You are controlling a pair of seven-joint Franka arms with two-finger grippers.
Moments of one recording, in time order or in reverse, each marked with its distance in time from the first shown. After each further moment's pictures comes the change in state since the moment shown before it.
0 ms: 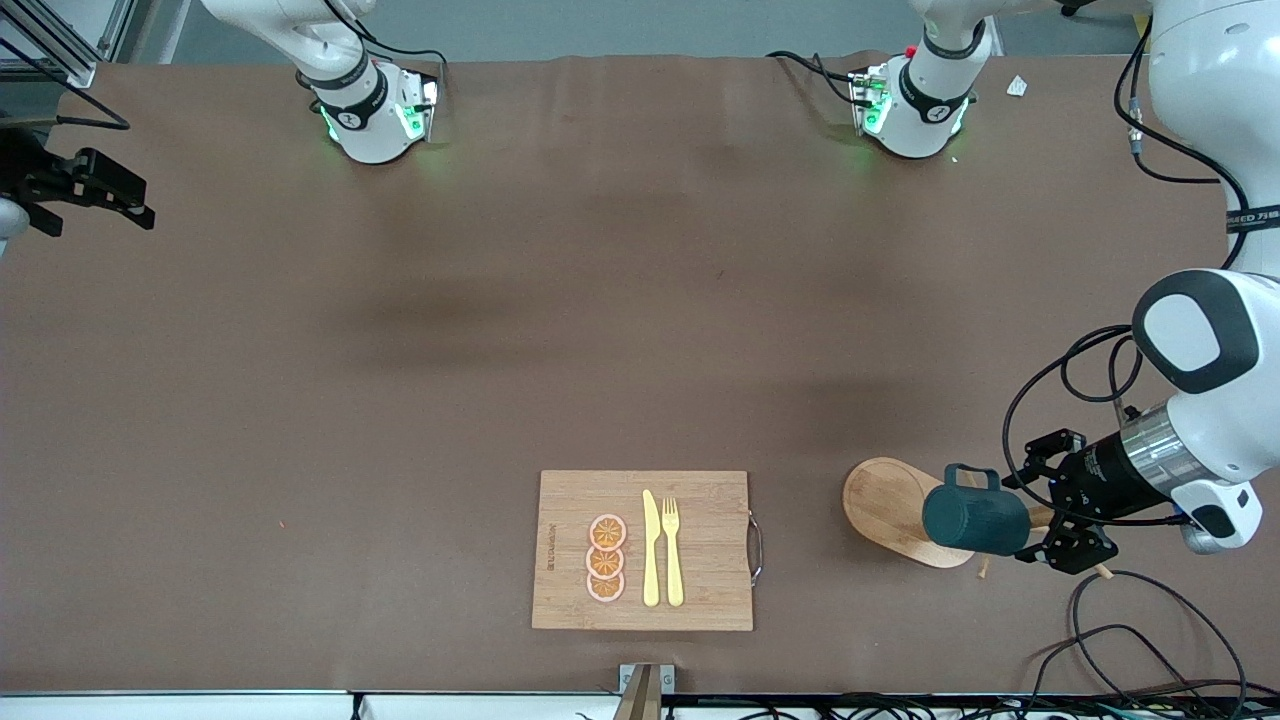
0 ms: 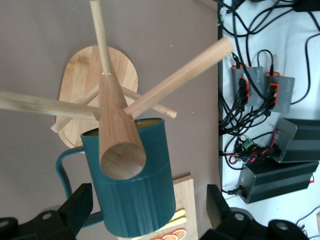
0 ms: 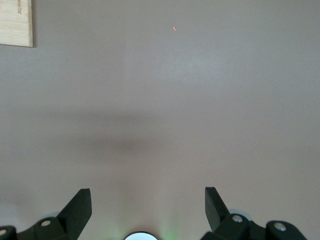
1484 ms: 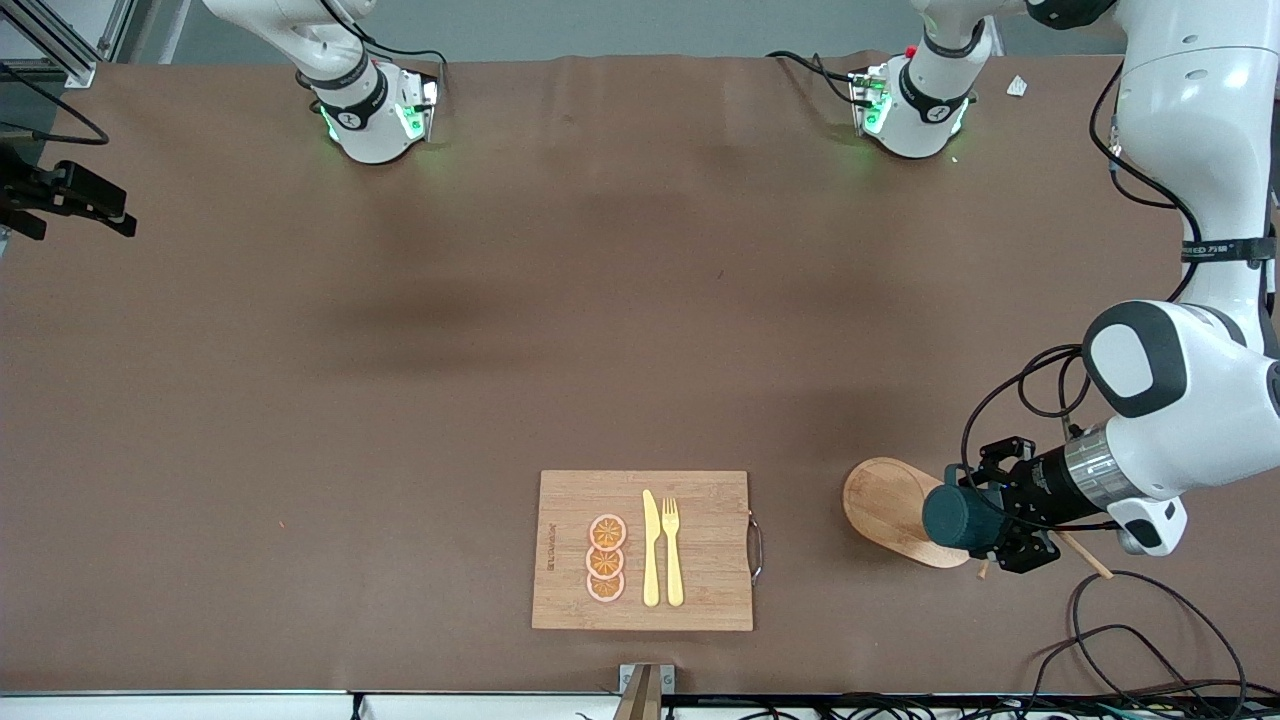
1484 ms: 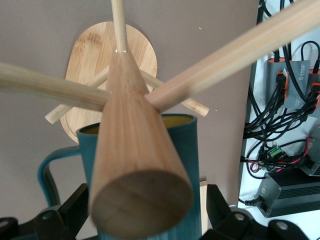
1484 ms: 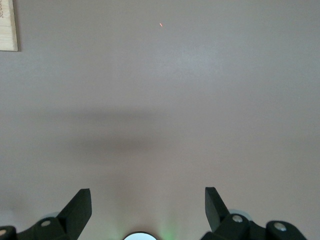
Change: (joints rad) left arm -0.031 0.064 -0.002 0.000 0.000 0.006 -0.054; right arm -0.047 0.019 -0.001 0.000 -0.004 0.012 0.000
